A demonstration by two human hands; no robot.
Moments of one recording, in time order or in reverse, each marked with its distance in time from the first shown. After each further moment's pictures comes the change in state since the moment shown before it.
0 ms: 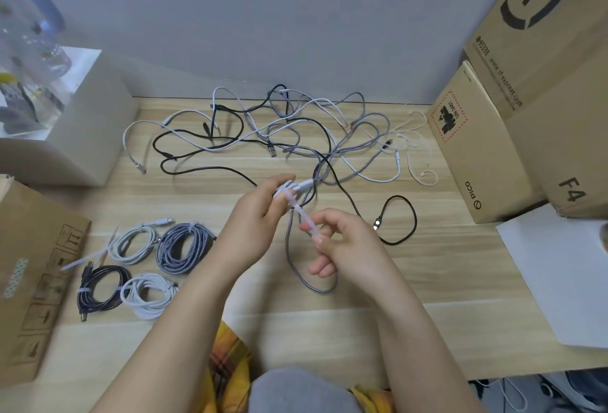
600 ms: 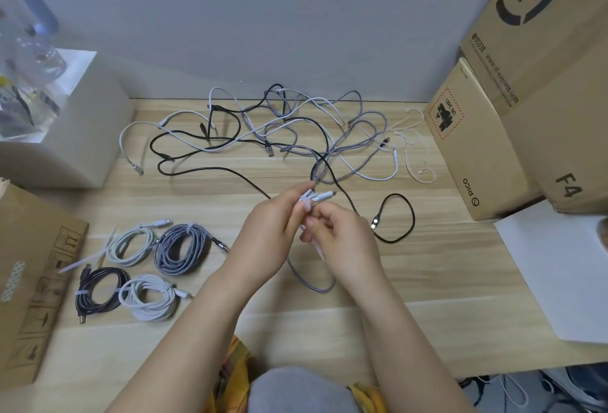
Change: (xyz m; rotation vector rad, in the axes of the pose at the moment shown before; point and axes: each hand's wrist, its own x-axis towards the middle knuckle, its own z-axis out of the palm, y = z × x) left_hand -0.010 0.007 0.016 0.133 -0.049 0.108; right_hand 0.015 0.016 0.010 -0.222 0.200 -0.164
